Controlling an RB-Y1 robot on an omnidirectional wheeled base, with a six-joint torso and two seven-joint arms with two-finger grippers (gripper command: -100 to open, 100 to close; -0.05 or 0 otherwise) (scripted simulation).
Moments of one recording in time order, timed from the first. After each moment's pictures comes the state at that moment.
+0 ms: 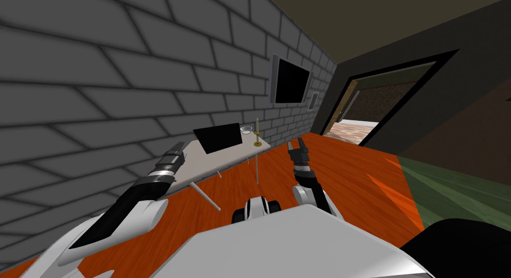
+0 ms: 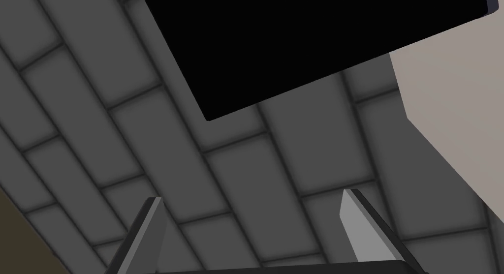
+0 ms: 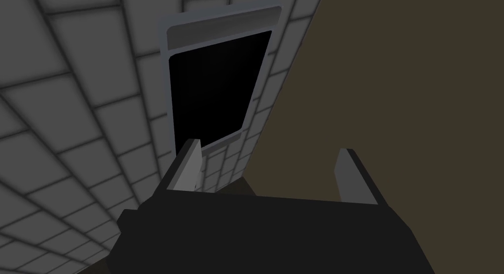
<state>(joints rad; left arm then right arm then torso) 0.34 0.45 0.37 -2.34 0.11 0.33 0.01 0.47 0.00 -0.01 -2.21 -0.03 -0.52 -0.13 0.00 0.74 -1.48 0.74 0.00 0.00</state>
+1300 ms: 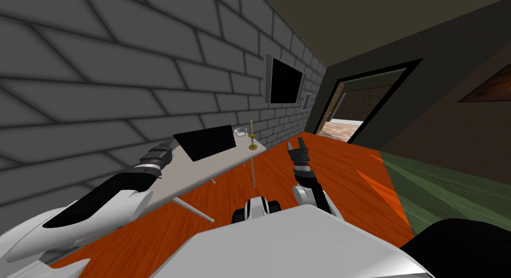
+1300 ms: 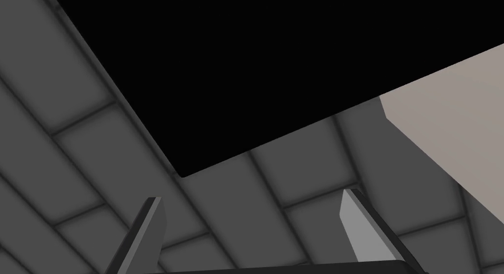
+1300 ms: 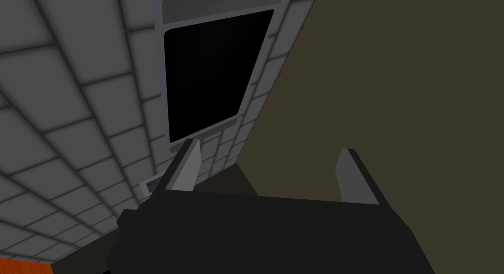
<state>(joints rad) 0.25 0.60 0.49 -2.33 0.16 0.65 0.07 0.47 0.00 -0.01 -2.21 -0.03 -0.52 -0.13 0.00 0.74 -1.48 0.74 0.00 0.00</state>
